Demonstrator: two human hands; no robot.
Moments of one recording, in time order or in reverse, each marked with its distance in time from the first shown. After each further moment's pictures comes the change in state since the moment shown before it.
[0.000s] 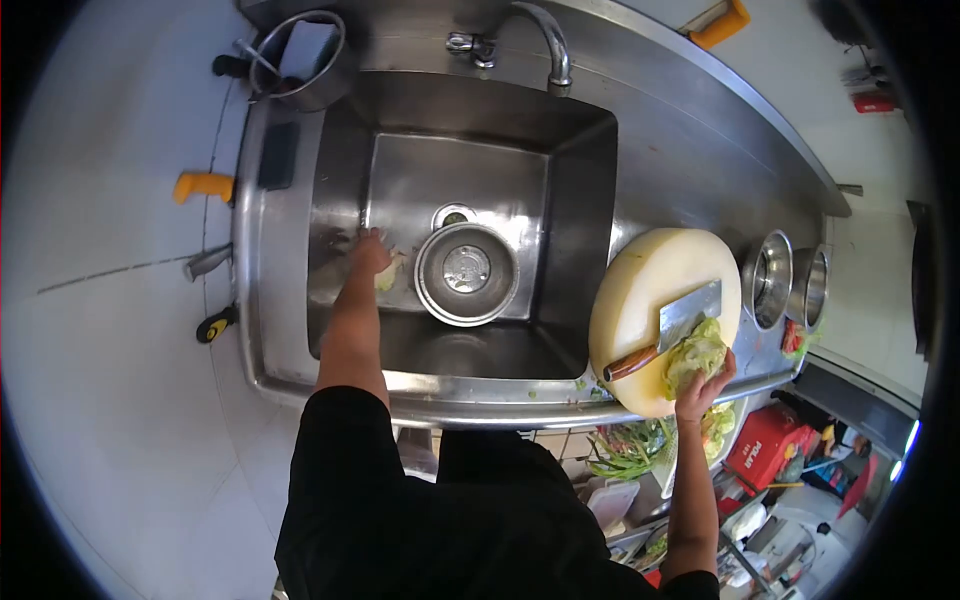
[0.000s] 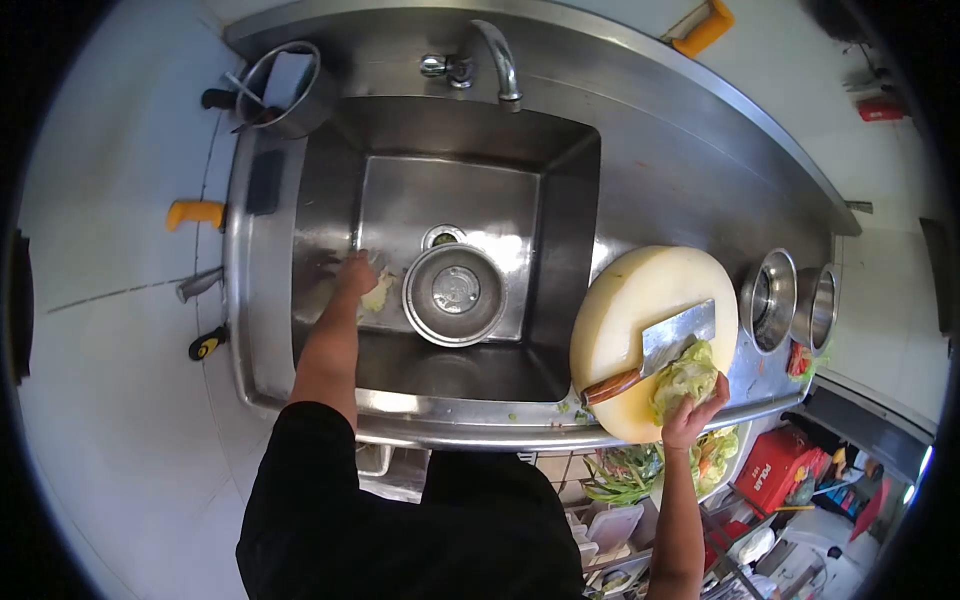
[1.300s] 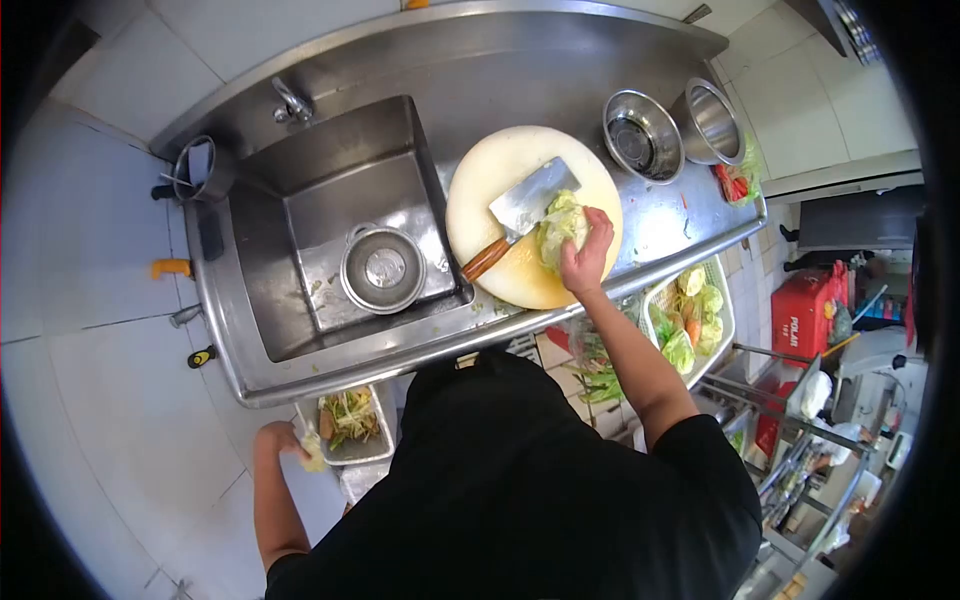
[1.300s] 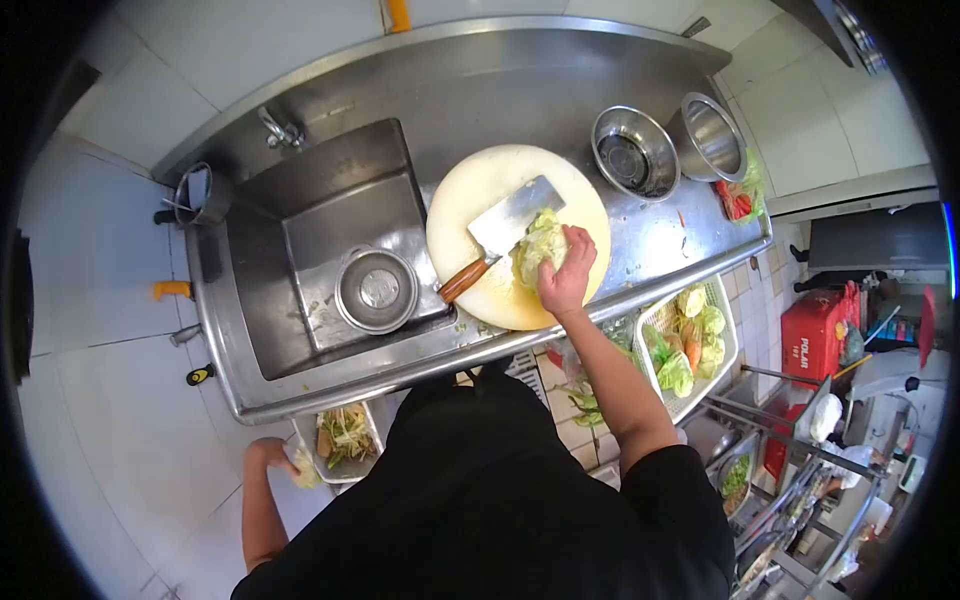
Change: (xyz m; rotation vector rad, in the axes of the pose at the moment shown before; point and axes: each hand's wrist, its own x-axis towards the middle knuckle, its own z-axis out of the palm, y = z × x) left_hand -0.417 -0.082 -0.133 0.761 -0.622 0.186; right_hand -0.001 -0.001 -0.001 0.070 0.182 -0.105
